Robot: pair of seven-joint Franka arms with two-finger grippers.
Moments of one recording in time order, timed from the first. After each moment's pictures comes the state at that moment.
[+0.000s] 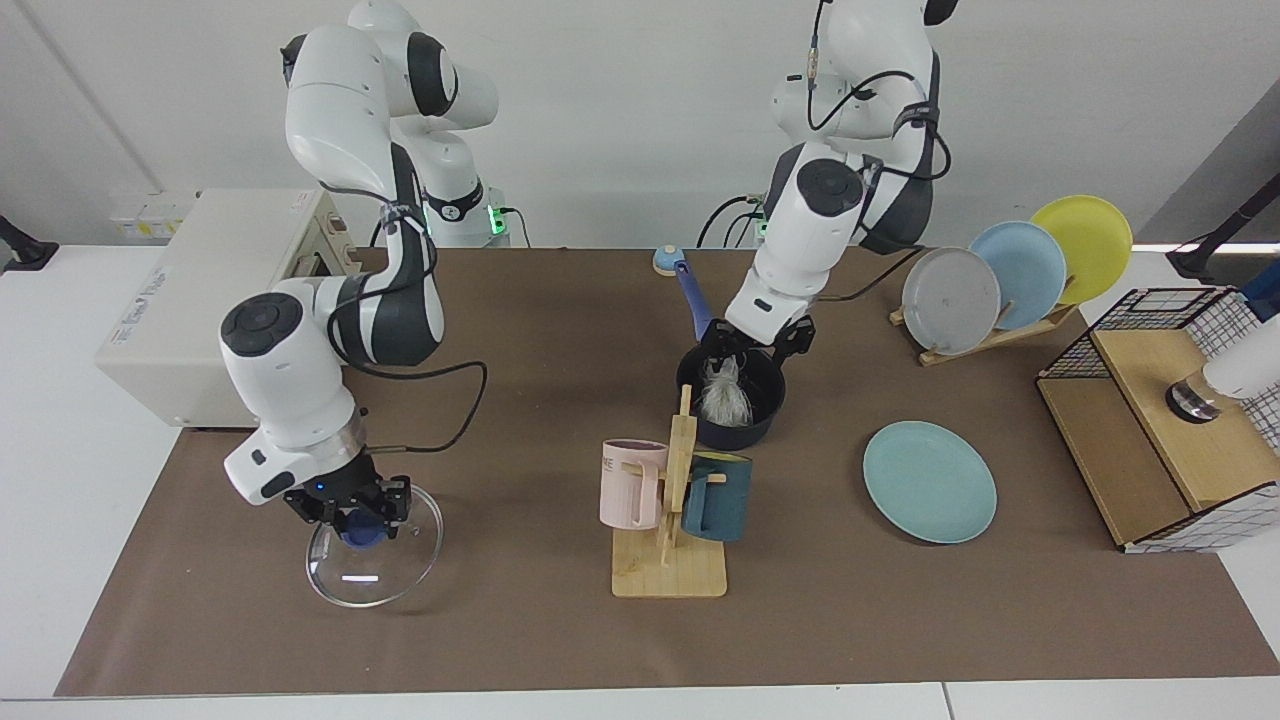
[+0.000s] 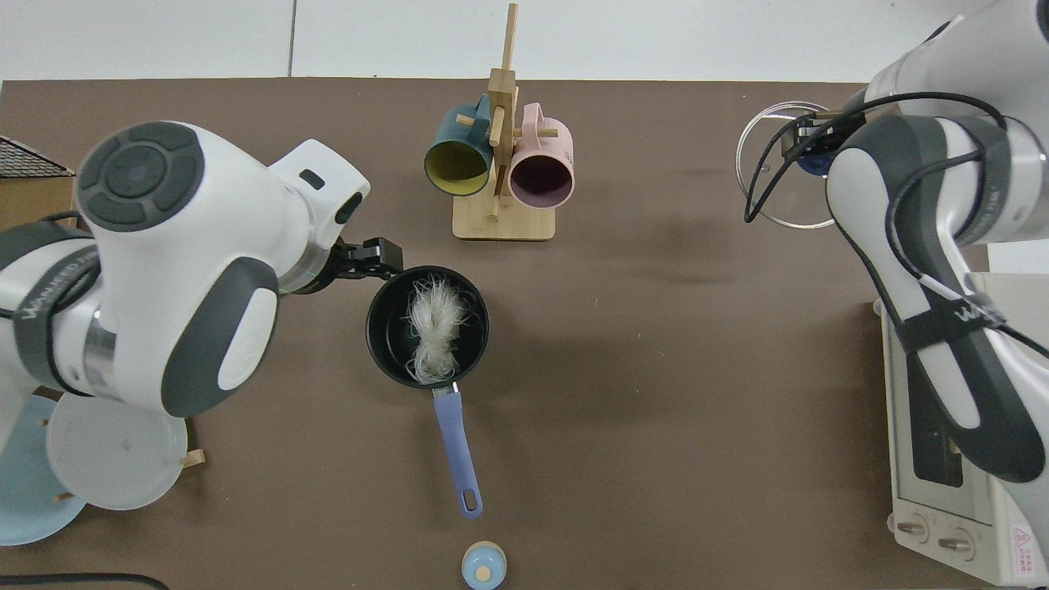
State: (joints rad) left arm -0.21 0.13 -0.11 -1.70 -0.02 1.87 -0.35; right arm 0.05 0.46 -0.04 -1.28 0.01 1.88 0.03
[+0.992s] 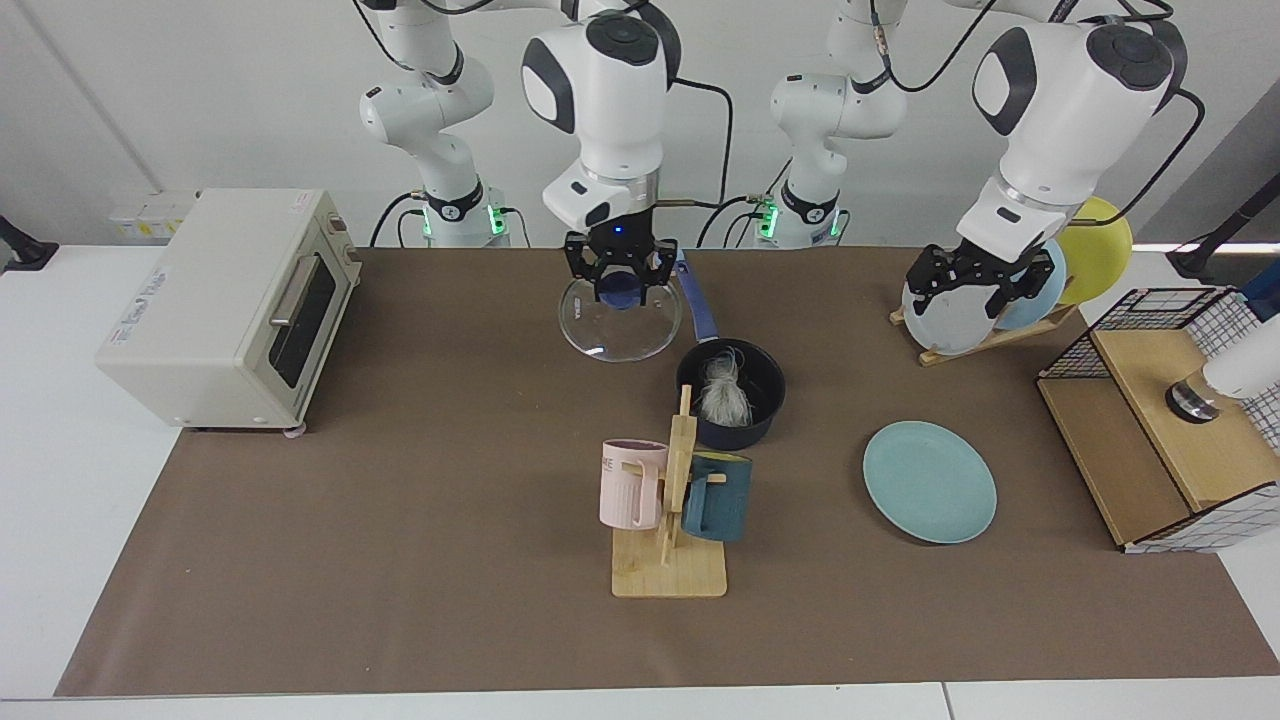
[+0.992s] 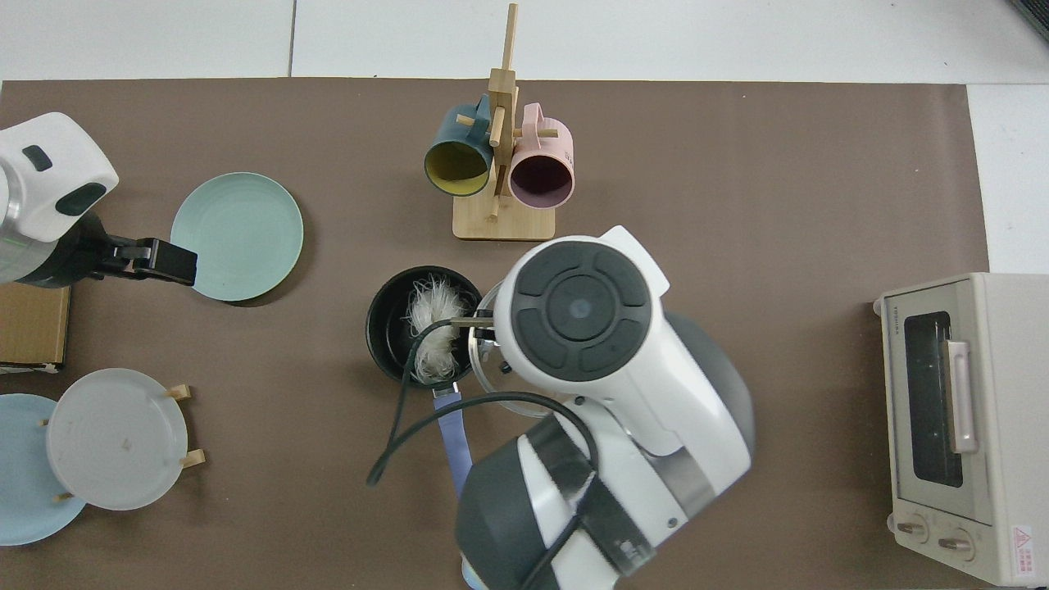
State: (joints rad) left arm -0.20 0.06 0.15 -1.61 0.00 1.66 0.07; right arm 0.64 0.22 -0.03 -1.53 -0.03 1.79 0.76
